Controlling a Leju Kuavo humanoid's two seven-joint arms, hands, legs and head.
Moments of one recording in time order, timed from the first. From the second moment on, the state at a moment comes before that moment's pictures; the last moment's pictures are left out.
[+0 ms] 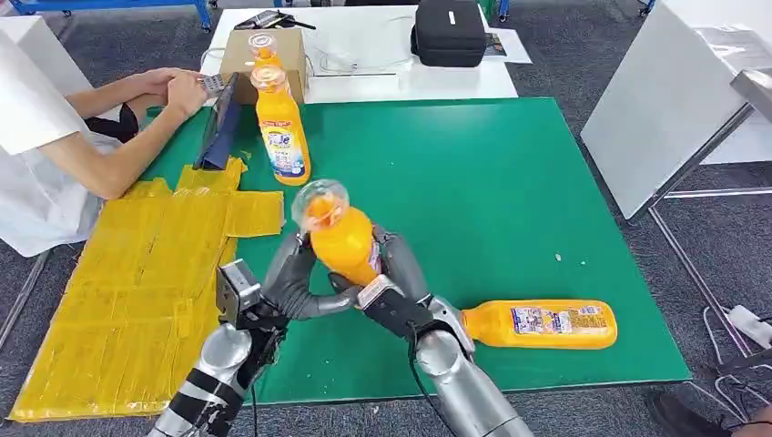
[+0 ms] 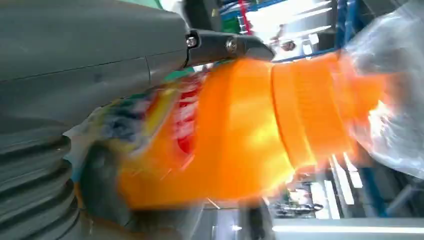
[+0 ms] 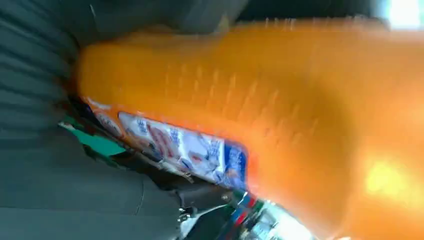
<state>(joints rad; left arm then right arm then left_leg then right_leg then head) -0.24 -0.13 -0.37 -1.34 -0.09 -0.22 -0.50 -0.33 0.25 0.46 -1.09 0.46 -0.09 -0.48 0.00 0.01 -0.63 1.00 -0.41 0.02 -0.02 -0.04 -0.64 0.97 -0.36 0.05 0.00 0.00</state>
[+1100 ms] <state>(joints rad) -0.21 -0.14 -0.32 -1.35 0.04 -0.21 -0.54 -0.35 0.25 0.54 -1.04 0.45 -0.14 -0.48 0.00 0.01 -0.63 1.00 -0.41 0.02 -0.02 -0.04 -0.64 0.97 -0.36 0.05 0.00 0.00</state>
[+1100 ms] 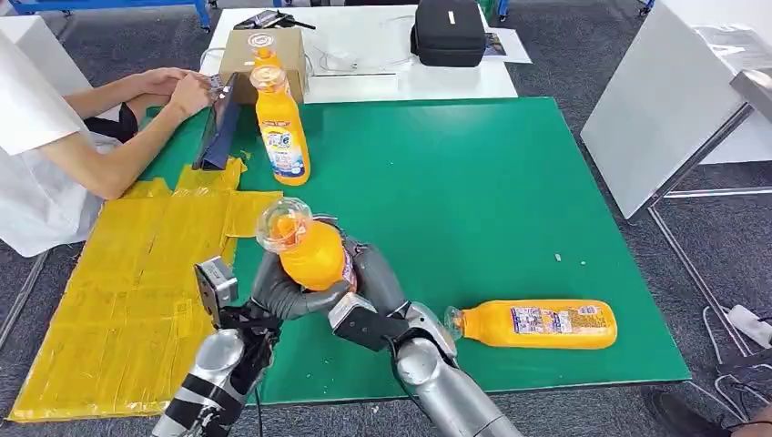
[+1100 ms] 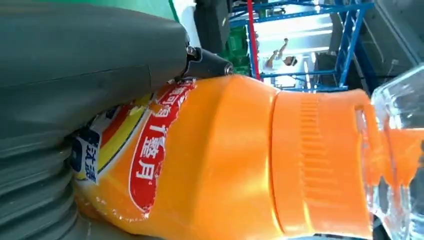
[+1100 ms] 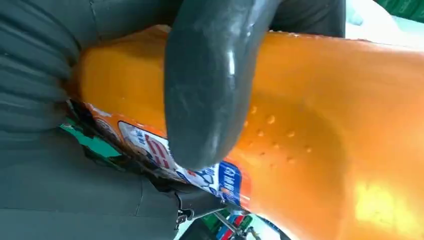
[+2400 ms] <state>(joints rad) -0.33 -0.10 -0.08 -1.30 -0.82 0.59 -0.40 -0.22 0.14 0.52 -1.50 0.56 -0.35 -0.46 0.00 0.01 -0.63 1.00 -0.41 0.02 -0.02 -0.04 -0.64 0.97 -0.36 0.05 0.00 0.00</state>
